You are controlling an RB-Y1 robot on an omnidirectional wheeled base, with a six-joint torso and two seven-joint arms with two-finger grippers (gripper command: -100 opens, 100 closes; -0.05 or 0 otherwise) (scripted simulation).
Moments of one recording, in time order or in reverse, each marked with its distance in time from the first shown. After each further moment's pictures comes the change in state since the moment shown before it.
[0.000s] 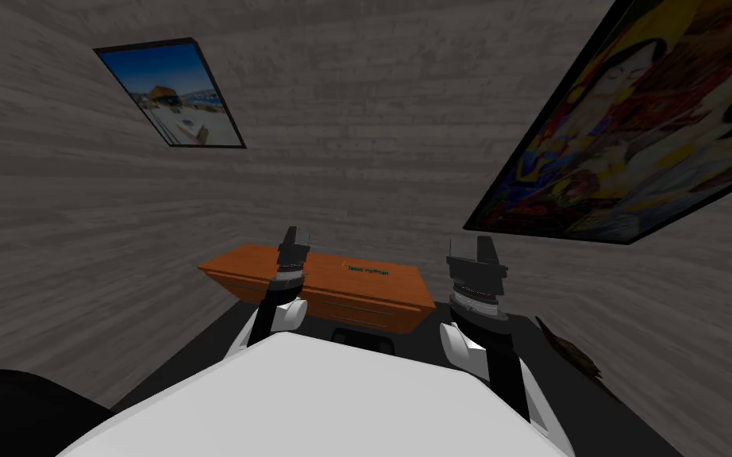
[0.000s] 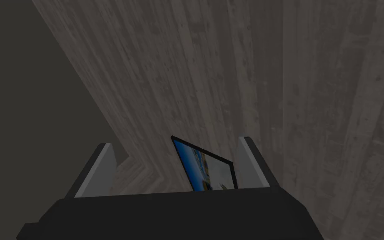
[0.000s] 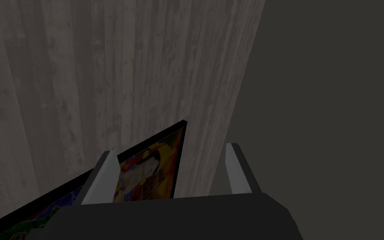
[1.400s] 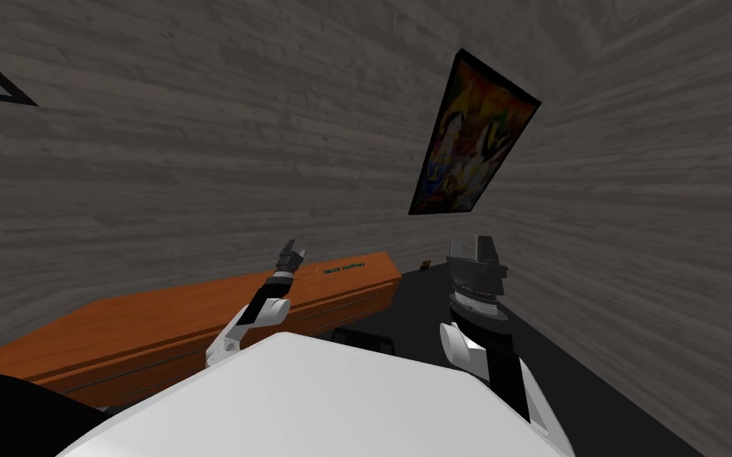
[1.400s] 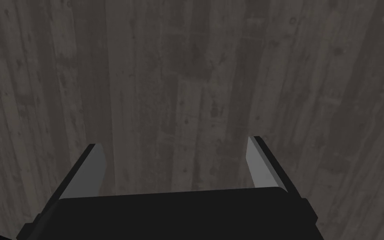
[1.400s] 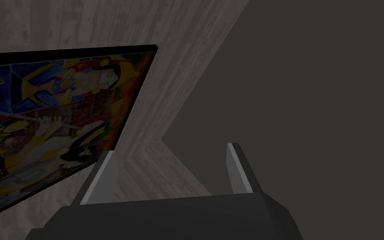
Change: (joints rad) left arm -0.068 0.213 0.164 0.292 0.231 0.265 0.190; right arm 0.000 0.000 0.000 0.000 0.000 0.000 0.000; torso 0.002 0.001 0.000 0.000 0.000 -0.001
